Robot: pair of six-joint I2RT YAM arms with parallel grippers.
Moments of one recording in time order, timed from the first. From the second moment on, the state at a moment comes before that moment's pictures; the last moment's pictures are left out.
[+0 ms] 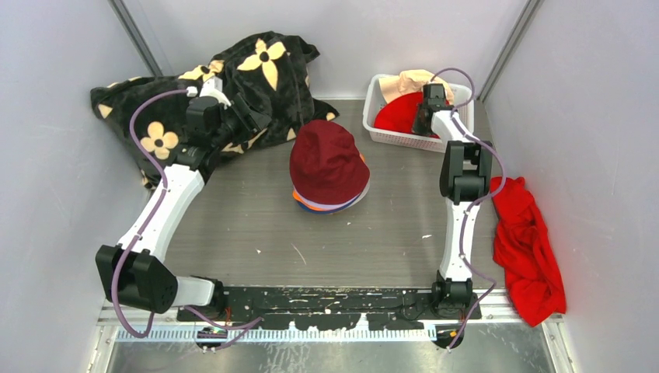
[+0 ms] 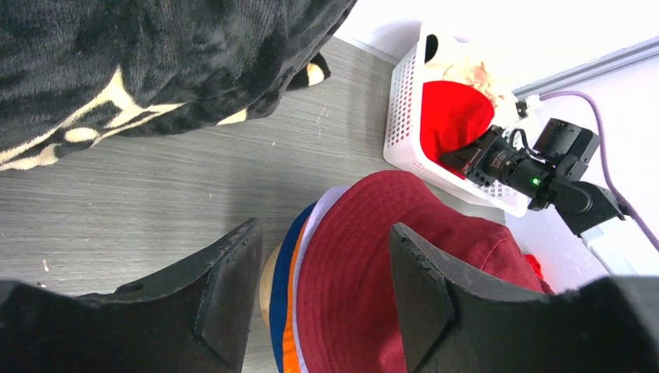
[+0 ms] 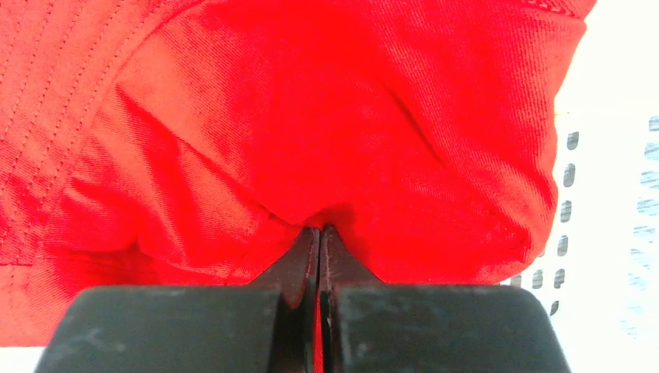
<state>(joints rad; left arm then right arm) -0.21 1.33 1.24 -0.26 0.12 -0.65 0.00 2.36 1.95 -0.47 0.10 0.25</state>
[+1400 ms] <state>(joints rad) -0.24 1.29 1.32 -0.20 0.22 -0.63 0.15 1.45 1.87 -0.42 -0.14 0.21</state>
